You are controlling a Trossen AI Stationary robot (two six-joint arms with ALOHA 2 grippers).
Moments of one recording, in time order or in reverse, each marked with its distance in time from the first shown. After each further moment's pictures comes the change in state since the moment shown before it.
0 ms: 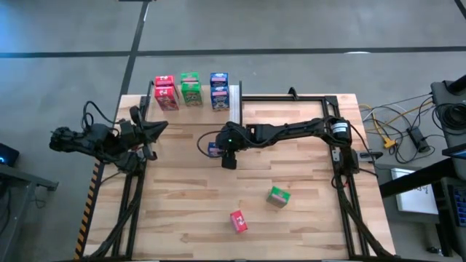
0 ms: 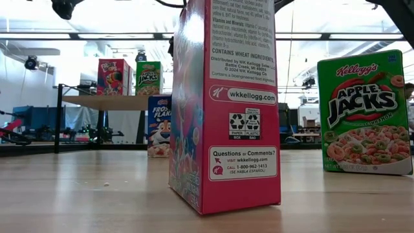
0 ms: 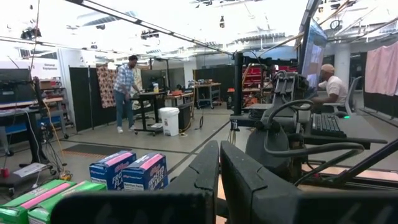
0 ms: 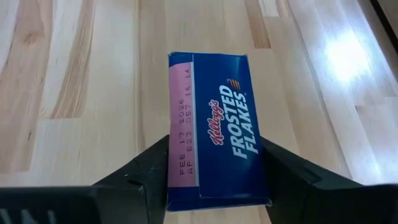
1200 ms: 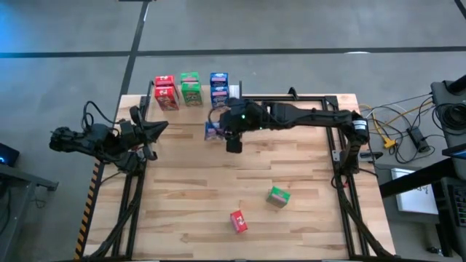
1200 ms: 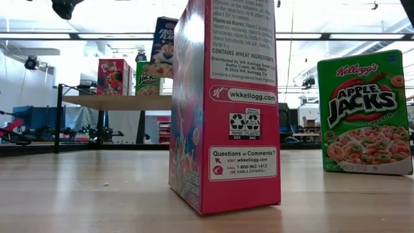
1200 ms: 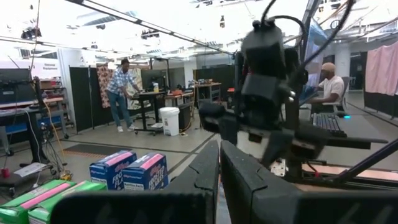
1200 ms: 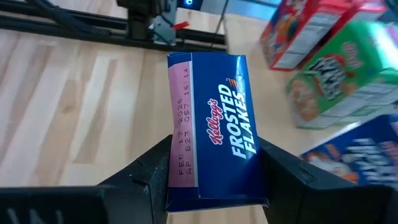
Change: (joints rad) left arm 0.000 0.001 0.000 0.000 0.000 0.001; right arm -0.031 -0.182 0.254 -0.234 -0.018 -0.164
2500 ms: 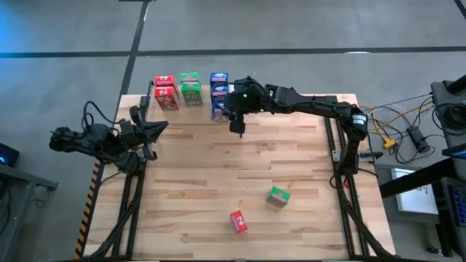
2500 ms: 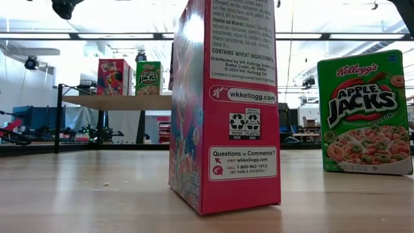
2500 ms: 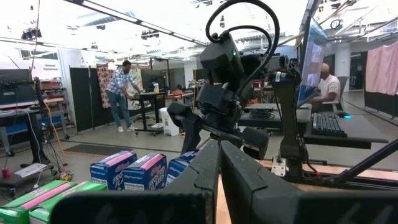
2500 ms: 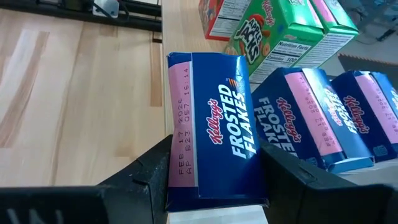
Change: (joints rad) left arm 0.000 0.000 0.000 0.000 0.000 0.003; right arm -0.159 0.012 0.006 -0.023 -0.010 -0.108
